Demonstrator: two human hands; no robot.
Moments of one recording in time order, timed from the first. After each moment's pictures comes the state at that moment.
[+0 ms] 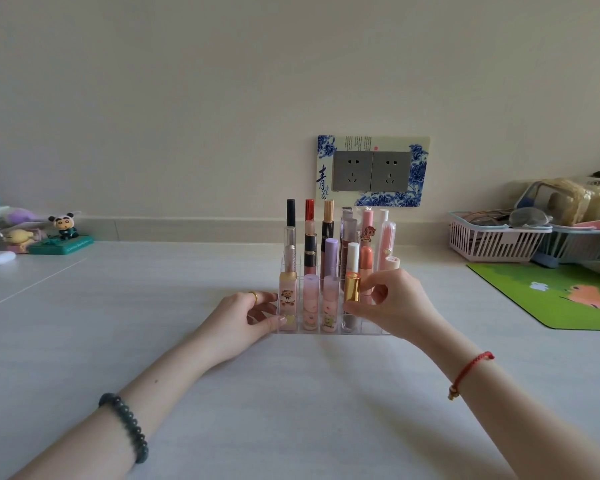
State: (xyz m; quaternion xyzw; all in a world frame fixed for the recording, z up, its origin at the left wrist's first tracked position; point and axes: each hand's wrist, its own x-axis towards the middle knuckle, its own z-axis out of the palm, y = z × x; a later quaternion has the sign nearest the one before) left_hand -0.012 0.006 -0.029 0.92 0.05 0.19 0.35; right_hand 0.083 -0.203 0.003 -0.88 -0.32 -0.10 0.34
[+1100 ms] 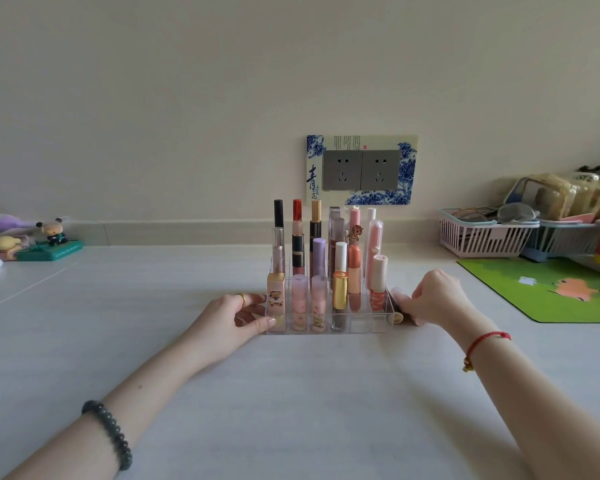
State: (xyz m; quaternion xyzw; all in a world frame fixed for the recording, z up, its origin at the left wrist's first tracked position) left_hand -0.014 0.001 -0.026 0.91 0.05 0.20 0.36; right_hand 0.141 -0.245 -0.007 -0.96 -0.10 -0.08 0.26
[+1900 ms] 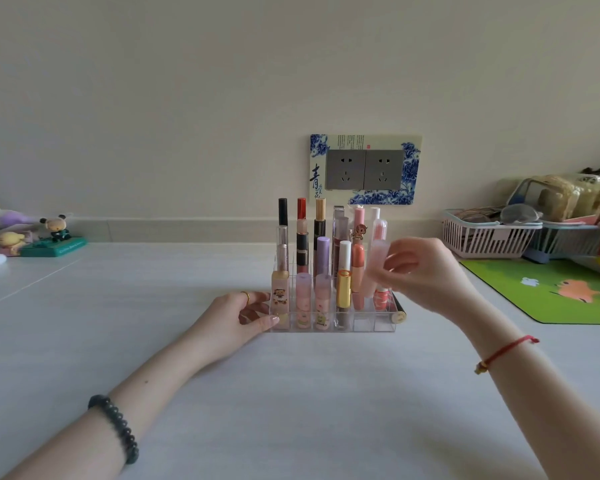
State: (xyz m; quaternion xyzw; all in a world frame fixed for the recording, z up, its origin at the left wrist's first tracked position) left_hand -0.012 0.006 -0.030 0.92 0.06 0.19 0.35; right_hand 0.091 -0.235 0.032 -0.82 -0.32 -0.14 0.45
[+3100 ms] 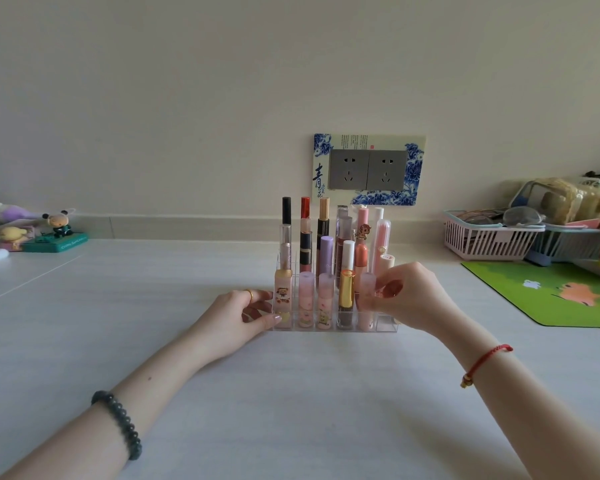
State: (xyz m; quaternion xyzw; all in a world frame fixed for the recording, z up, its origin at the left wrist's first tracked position) left_hand -0.012 0.004 -0.029 0.92 0.05 0.20 0.34; right_hand 0.092 -0.222 0.012 -0.89 -0.30 -0.08 0.35
